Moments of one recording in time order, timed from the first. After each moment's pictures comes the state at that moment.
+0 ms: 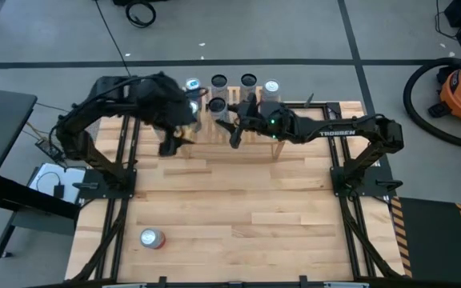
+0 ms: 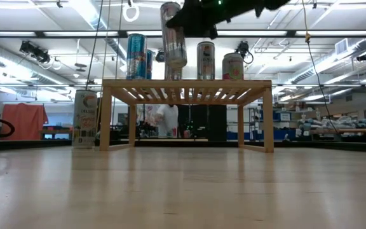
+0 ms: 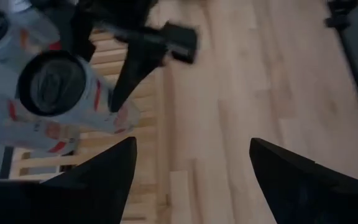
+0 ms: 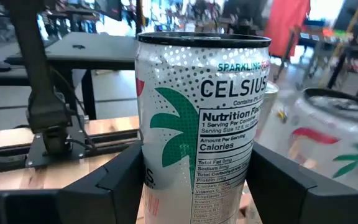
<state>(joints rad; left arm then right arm) 0.15 1.58 2.22 -1.49 0.04 0.25 -0.20 1.56 1.20 0.27 0.20 -0.07</state>
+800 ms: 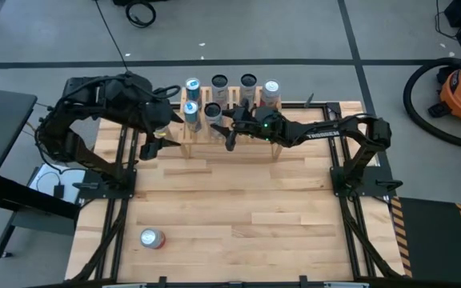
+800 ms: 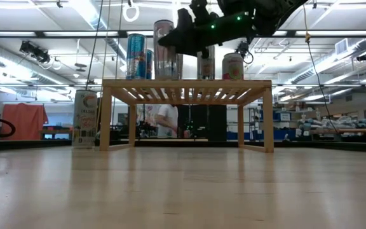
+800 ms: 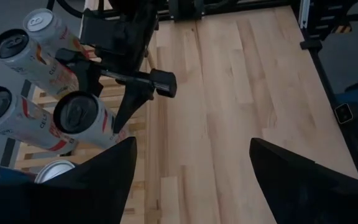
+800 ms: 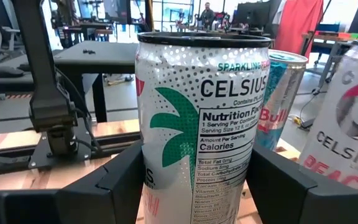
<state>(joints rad) 0.11 1.47 2.22 -1.49 0.03 0.19 -0.24 1.69 1.11 0.53 0.11 -0.05</state>
